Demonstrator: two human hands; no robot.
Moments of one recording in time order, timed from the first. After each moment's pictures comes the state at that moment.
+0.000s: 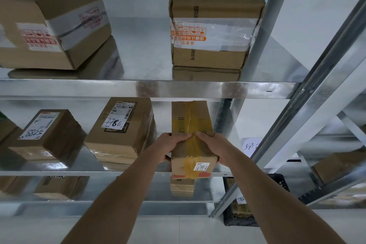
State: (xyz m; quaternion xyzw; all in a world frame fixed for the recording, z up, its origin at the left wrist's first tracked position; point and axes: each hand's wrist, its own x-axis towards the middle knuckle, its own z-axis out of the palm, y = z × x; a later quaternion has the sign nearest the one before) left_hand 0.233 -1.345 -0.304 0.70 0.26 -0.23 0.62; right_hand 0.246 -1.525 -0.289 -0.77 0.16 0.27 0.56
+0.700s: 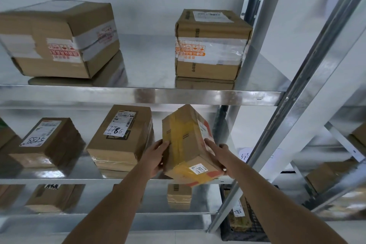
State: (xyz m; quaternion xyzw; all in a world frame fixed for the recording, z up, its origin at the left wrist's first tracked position) left_hand 0.203 -1.320 -0.313 0.58 0.27 -0.14 0.76; right_hand 0.220 -1.546 -0.273 -0.77 0.16 0.27 0.55
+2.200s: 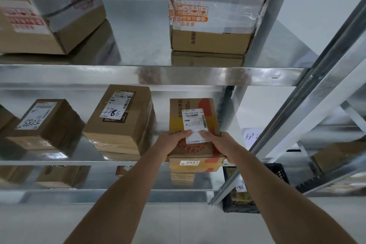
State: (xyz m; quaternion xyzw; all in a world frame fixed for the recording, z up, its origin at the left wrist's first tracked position) left_hand 0.219 -1.355 -0.327 0.74 0.24 -0.18 0.60; right_hand 0.237 -1.550 -0.319 -0.76 0.10 0.27 0.59
